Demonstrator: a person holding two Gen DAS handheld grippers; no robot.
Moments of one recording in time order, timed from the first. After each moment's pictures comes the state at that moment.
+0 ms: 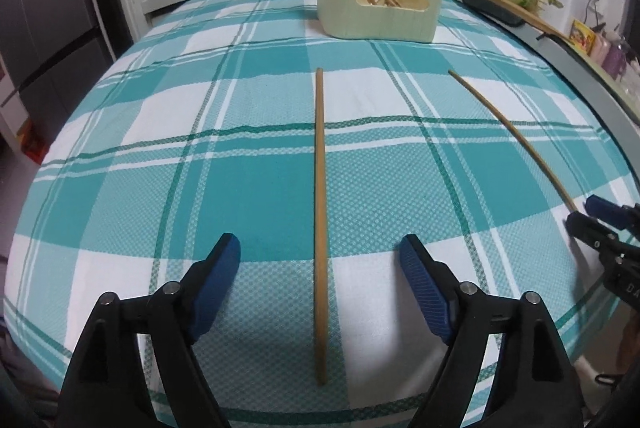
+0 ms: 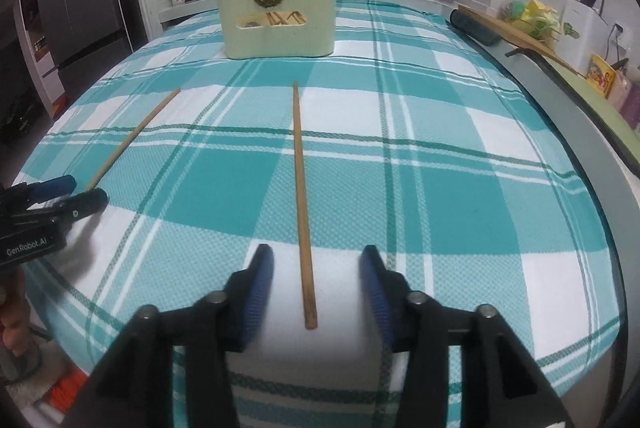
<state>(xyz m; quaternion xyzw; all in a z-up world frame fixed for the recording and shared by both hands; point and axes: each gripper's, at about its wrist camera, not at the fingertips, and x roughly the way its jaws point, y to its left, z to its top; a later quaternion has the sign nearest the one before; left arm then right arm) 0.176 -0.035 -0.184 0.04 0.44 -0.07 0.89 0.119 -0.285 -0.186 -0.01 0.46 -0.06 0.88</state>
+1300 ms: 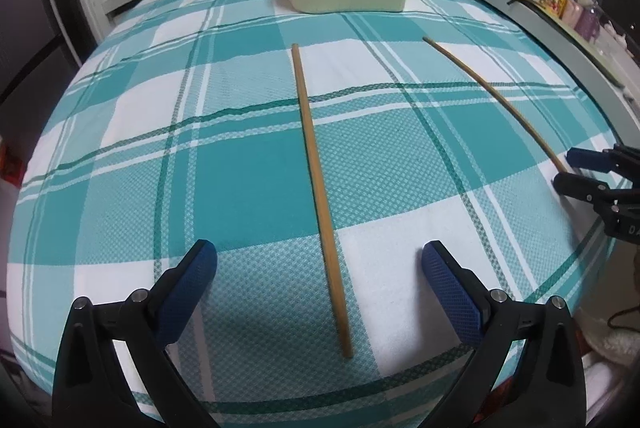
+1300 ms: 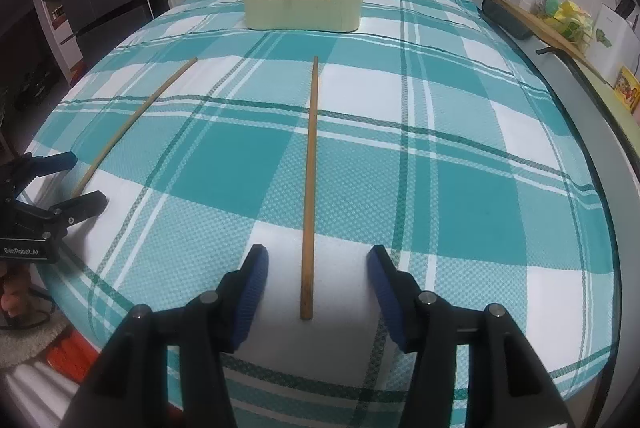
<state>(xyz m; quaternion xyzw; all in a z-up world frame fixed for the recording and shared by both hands) 0.180 -0.021 -0.185 0.07 0.48 -0.15 0.86 0.132 -0.289 -0.188 -0.04 0.52 0.00 0.85</state>
